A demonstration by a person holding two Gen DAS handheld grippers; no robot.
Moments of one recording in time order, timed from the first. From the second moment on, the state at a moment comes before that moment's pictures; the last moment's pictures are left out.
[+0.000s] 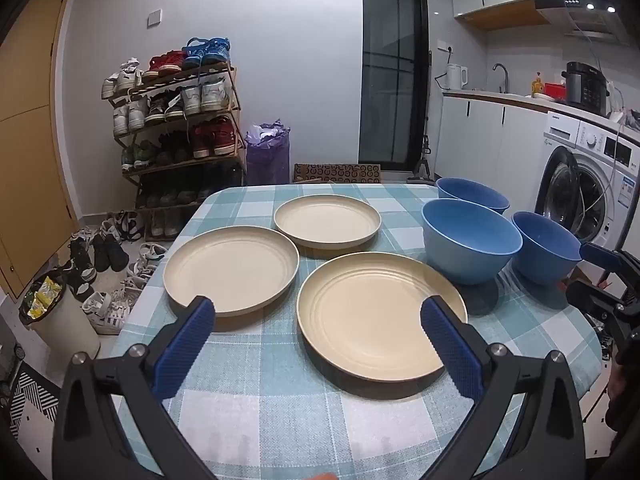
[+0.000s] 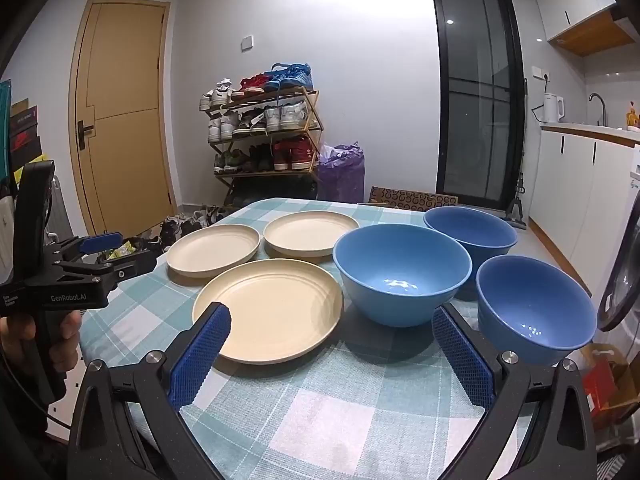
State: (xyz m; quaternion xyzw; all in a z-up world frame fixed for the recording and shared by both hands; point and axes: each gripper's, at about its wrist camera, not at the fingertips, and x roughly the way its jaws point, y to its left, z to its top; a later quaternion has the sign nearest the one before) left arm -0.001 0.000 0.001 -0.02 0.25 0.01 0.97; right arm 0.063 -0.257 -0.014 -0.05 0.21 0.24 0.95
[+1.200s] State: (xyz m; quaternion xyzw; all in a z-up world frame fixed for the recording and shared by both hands) left arm -0.003 -0.001 0.001 -0.02 0.25 0.01 0.97; right arm 0.059 -0.258 -0.013 -0.06 0.20 0.24 0.95
